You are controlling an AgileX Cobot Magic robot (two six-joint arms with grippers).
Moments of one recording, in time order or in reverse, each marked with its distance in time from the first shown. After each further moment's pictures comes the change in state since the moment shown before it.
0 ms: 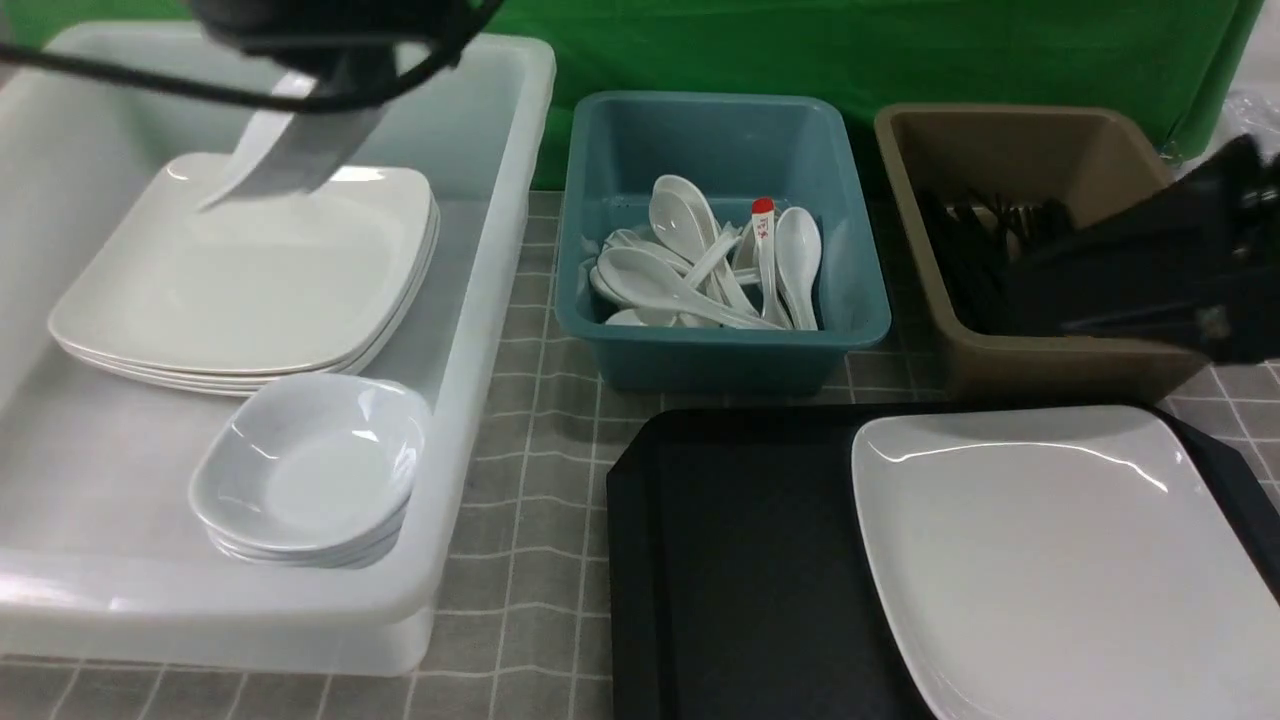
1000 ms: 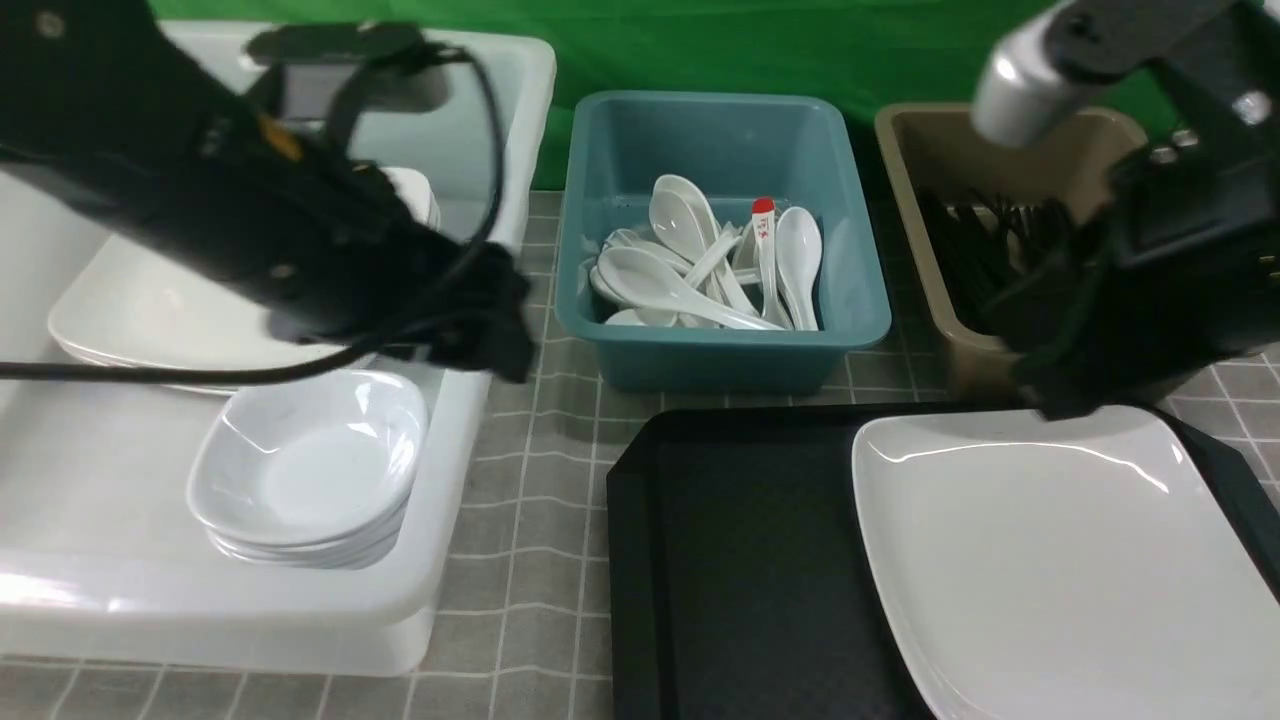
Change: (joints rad) right arm 0.193 0.058 0.000 -0.712 -0.018 0.369; left arm -0.079 -0.078 0.419 -0.396 -0.311 0.035
